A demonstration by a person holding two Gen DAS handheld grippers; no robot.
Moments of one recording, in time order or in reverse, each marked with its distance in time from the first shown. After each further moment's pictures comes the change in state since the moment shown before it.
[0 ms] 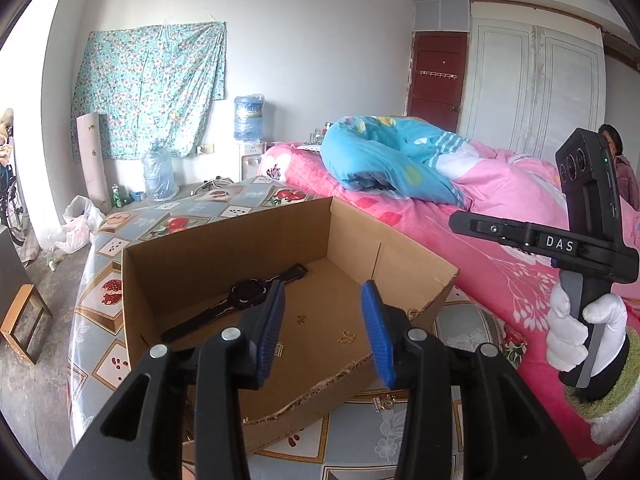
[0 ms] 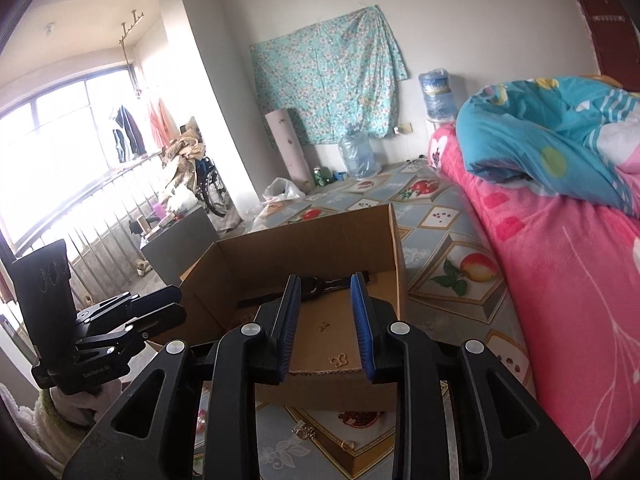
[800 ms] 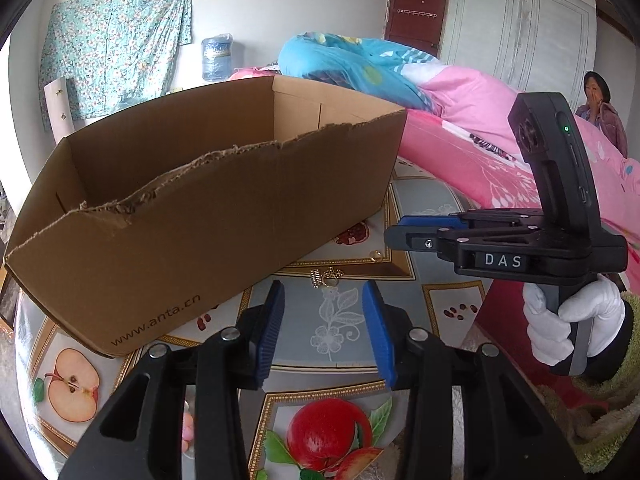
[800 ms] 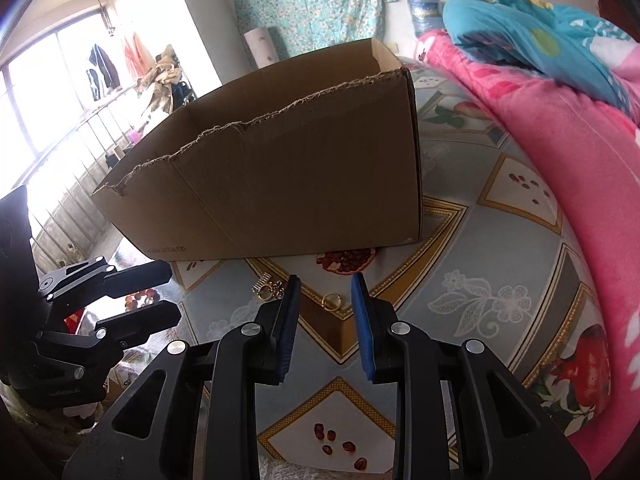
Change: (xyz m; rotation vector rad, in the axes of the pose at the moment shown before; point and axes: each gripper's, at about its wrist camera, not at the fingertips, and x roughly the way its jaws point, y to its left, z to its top) left arm 0.036 -0.053 -0.097 0.048 0.237 -0.064; right arm 0.045 -0.013 -0.109 -0.003 0.290 -0.078
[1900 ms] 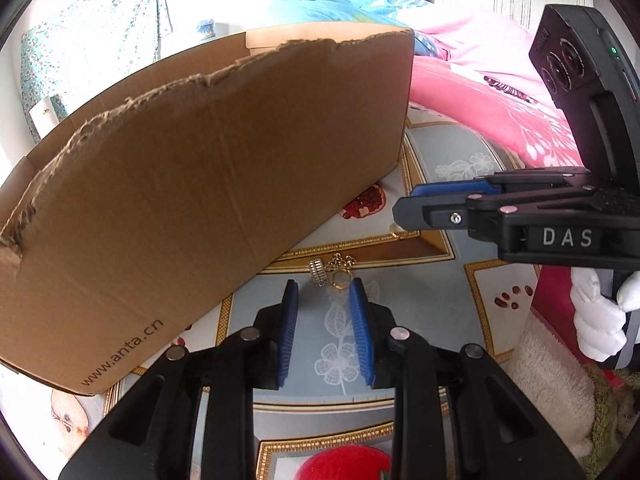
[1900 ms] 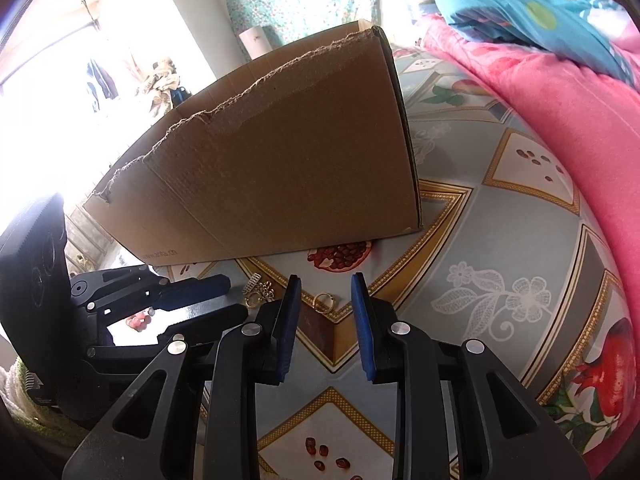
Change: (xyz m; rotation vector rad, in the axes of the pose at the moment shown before) left arm 0.061 -0.015 0.006 0.118 0.133 0.066; right arm 0.011 -0.020 -0.004 0.052 0.013 0.042
